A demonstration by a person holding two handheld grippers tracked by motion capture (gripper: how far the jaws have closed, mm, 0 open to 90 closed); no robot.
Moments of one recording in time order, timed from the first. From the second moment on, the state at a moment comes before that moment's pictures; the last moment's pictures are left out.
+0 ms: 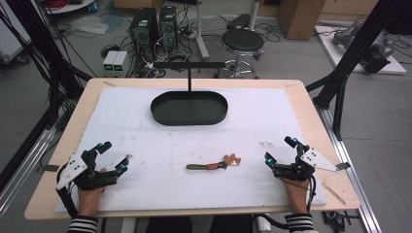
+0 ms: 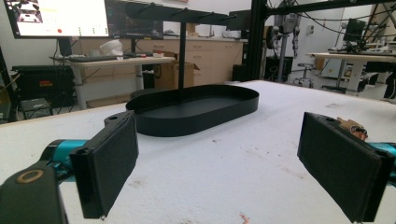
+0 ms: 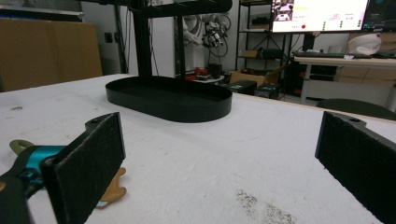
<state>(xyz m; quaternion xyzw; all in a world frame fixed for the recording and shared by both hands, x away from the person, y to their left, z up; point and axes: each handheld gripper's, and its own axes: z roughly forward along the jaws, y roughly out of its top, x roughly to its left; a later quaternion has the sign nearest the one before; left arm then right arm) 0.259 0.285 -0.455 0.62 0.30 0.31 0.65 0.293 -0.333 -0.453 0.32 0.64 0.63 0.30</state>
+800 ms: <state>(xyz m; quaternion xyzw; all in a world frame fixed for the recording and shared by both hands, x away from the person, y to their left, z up) 0.258 0.285 -0.455 0.62 0.30 0.31 0.65 0.293 -0.332 -0.453 0.32 0.64 0.63 0.30</state>
